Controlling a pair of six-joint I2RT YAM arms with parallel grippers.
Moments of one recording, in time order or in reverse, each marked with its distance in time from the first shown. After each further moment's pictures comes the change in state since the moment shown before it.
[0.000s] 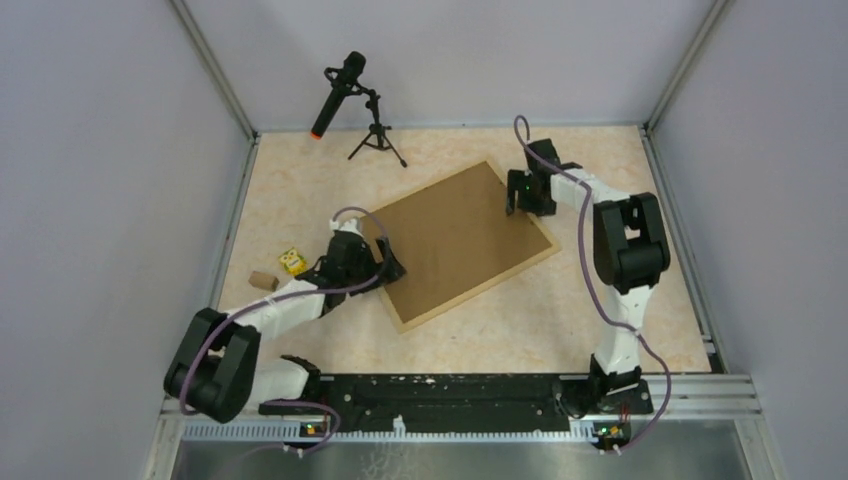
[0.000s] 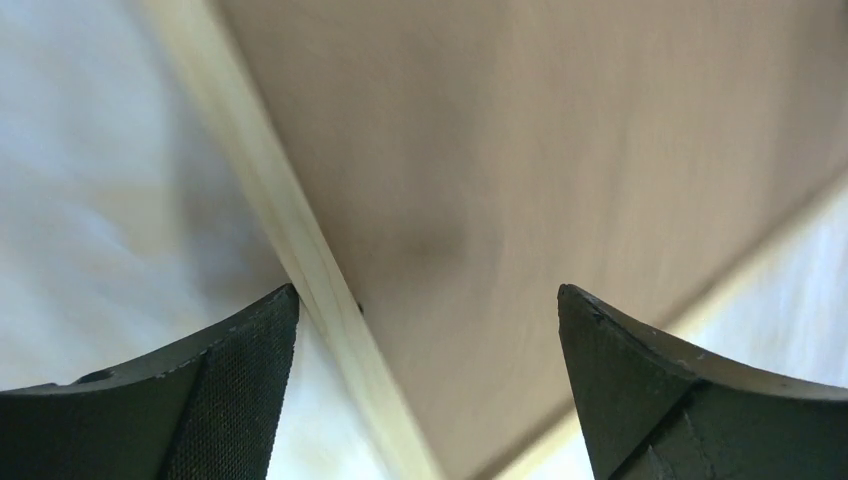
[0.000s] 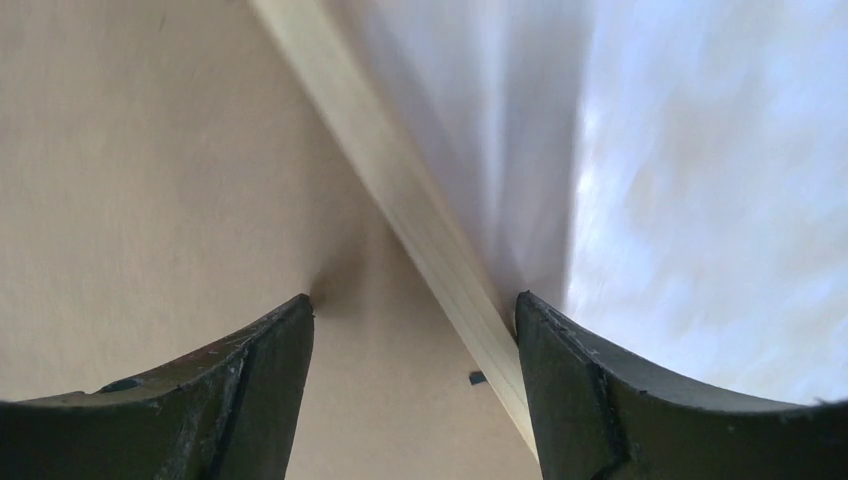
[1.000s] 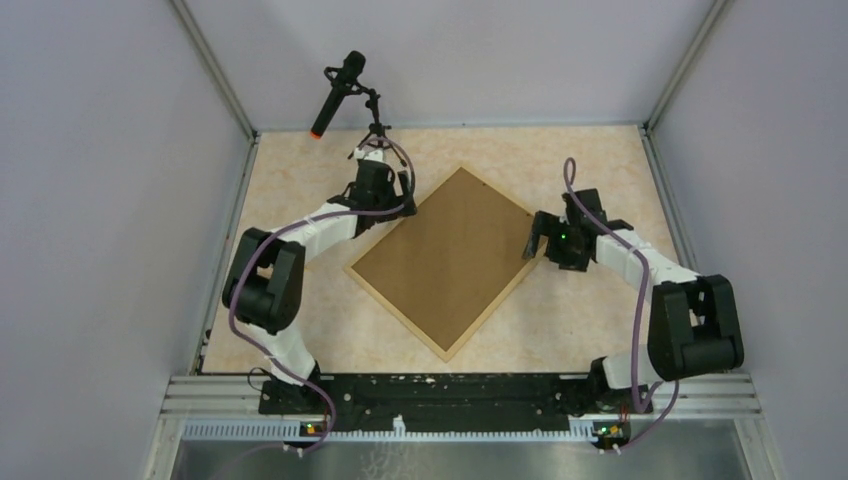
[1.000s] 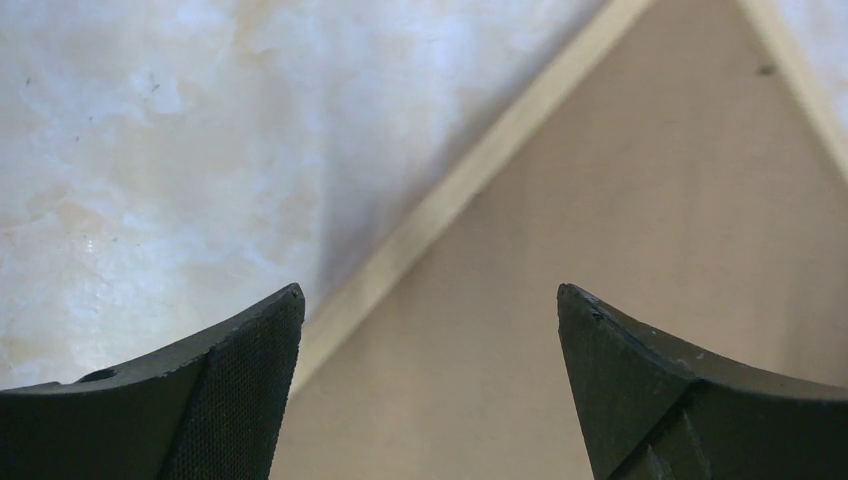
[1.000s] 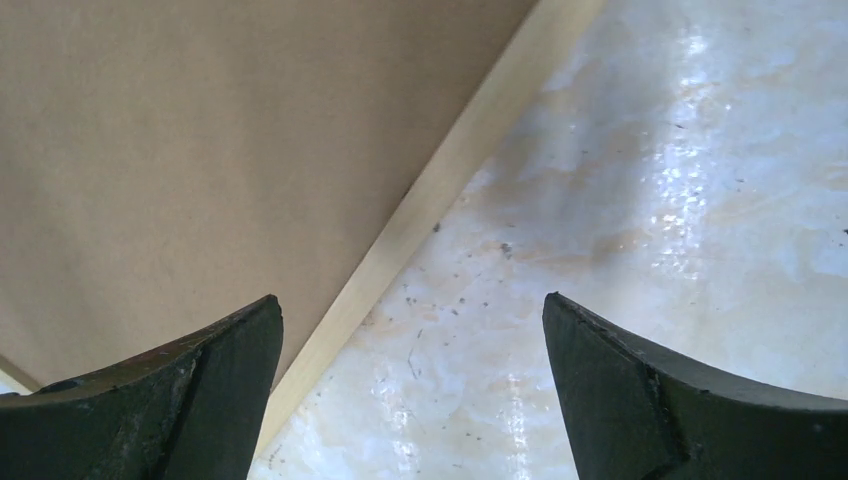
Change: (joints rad) left arm -0.110 0.388 0.621 -0.185 -0.185 0.188; right arm -0.076 -0.556 -0.543 0.047 -0.091 0.087
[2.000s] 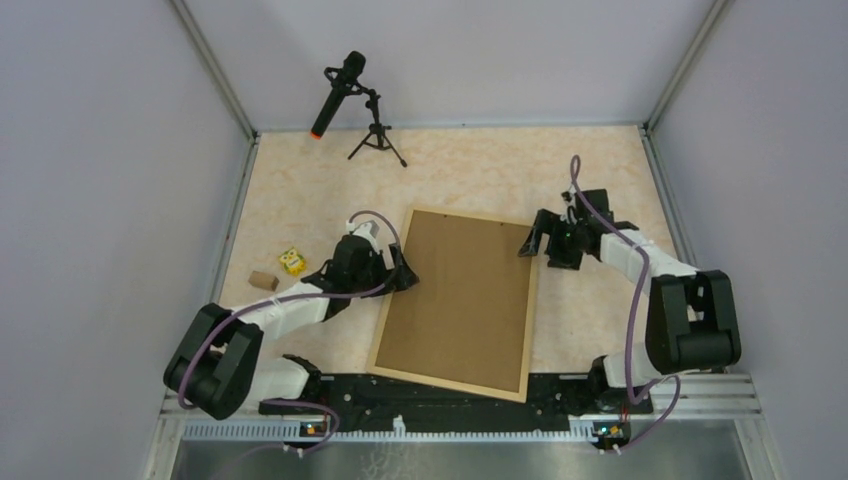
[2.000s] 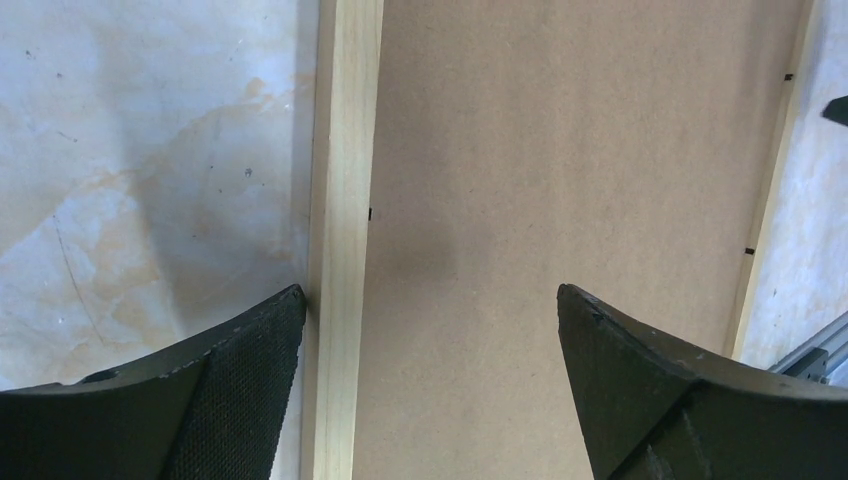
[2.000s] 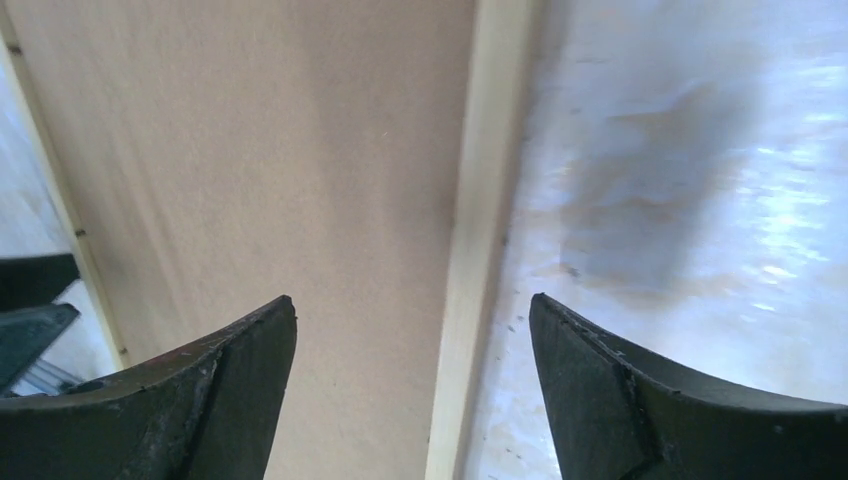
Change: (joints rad) left arm -0.063 -0.436 -0.669 0.186 0.270 -0.162; right arm -0.070 0.053 -0.043 0.113 -0.243 -0.007
